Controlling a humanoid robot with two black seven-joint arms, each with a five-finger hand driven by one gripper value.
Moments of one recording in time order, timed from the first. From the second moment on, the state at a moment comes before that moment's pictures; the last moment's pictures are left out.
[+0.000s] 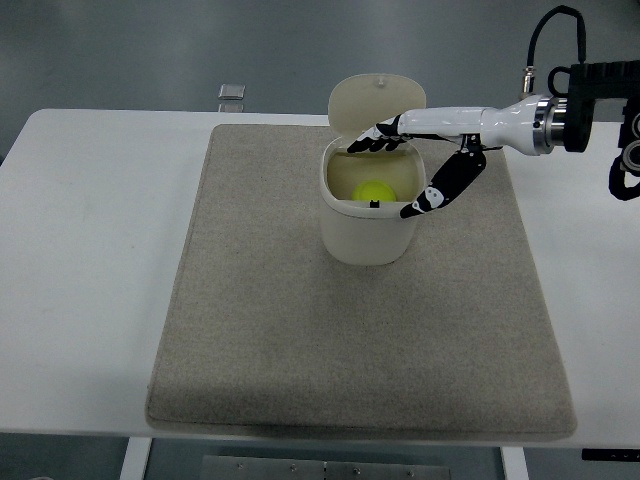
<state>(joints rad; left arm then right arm) 0.05 0.00 -0.04 -0.12 0.00 -0.12 -0.03 1.32 -0.62 0.24 1.32 -1.09 0.47 0.16</state>
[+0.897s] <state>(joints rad) 0.05 0.00 -0.04 -0.12 0.00 -0.12 -0.03 1.16 -0.77 0.28 1.20 -0.64 0.35 0.31</state>
